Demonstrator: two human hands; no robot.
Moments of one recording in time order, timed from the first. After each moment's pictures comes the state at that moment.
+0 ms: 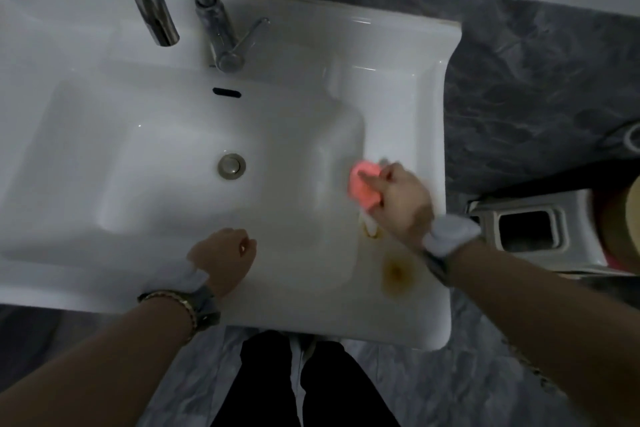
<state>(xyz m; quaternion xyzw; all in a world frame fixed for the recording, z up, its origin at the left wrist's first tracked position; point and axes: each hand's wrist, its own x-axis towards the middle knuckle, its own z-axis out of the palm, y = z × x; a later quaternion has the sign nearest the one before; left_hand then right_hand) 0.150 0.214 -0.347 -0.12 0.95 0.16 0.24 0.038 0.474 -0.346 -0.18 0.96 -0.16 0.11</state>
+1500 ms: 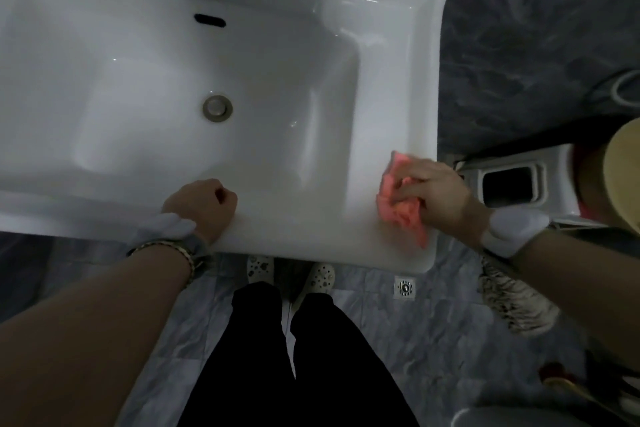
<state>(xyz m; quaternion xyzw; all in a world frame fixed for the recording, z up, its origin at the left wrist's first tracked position) 0.182 0.214 -0.358 -0.20 0.95 0.16 0.20 0.102 0.546 -0.324 -0.43 0.89 -0.15 0.06</state>
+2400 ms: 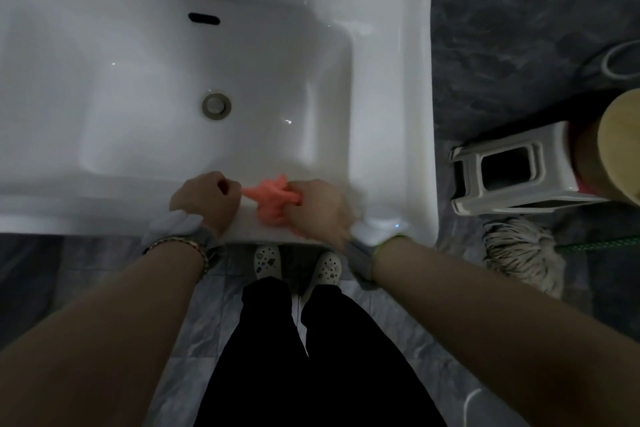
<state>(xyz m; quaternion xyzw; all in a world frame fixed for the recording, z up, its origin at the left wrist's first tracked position) 0.188 0.211 -0.367 -0.22 0.96 0.17 0.11 0.169 0.379 -0.320 -0.09 0.89 -0.30 0.32</state>
